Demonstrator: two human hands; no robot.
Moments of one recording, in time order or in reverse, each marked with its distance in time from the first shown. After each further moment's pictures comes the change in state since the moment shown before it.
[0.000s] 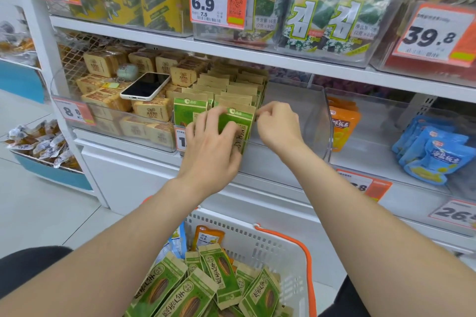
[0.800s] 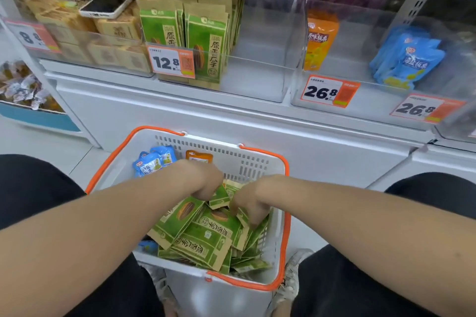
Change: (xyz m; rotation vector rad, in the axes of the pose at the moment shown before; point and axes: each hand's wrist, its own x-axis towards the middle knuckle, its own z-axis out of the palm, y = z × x) left_hand -0.137 0.048 0.043 0.338 -1.489 0.351; right_hand -0.194 0.148 0.057 -1.103 -1.522 -0.348
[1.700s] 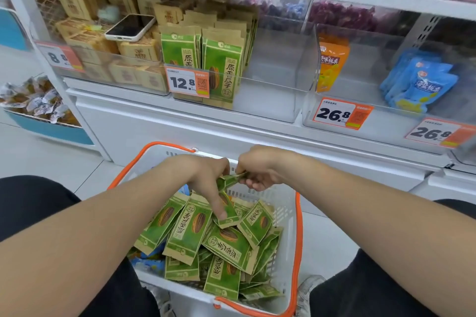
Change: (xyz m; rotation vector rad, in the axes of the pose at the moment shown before) left_hand -0.027 -0.052 -0.022 -0.555 0.081 -0.019; right_hand -0.040 0.023 -0.075 1.403 0.354 0.203
